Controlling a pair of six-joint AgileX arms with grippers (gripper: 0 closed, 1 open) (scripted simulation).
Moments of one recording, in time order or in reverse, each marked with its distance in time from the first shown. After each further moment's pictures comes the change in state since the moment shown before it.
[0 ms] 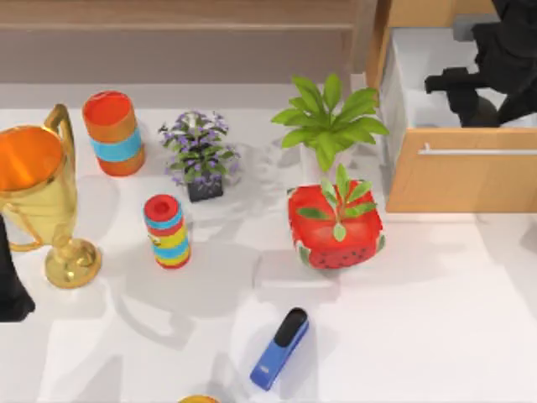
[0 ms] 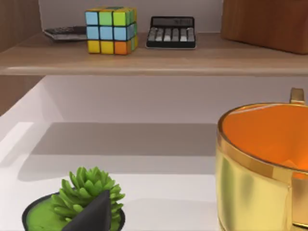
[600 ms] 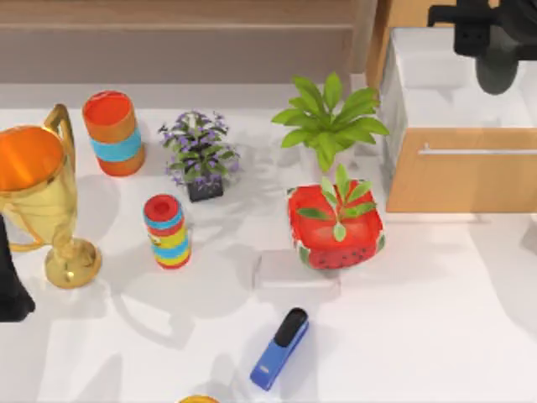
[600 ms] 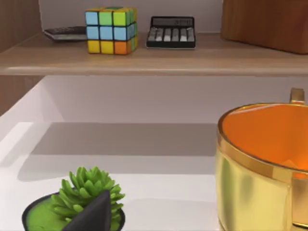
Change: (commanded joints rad) left arm 0.000 0.000 0.000 0.000 0.000 0.000; right arm 0.132 -0.448 -0.265 0.134 0.149 0.240
